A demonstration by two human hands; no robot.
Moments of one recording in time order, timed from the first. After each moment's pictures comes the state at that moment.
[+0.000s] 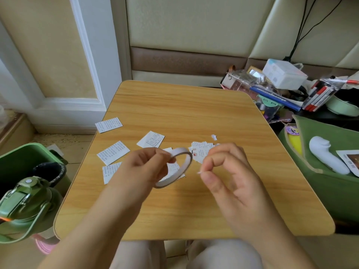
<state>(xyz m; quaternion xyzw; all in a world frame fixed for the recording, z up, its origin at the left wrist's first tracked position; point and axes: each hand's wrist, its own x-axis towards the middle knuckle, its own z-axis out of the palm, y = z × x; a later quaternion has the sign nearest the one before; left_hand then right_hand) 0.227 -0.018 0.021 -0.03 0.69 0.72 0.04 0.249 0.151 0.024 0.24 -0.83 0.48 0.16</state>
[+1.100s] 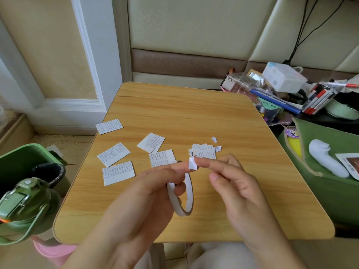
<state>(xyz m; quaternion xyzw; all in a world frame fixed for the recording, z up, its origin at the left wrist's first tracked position) 0.247 -0.009 0.027 -0.03 0.46 0.87 0.20 0.253 0.153 0.017 0.15 -0.78 0.60 0.05</state>
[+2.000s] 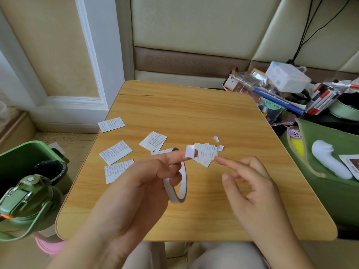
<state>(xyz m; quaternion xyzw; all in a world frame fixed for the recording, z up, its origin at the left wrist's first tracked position) 0.248 -0.017 0.051 0.02 0.48 0.86 0.18 0.252 0.170 0.007 0.10 -0.88 0.40 0.23</state>
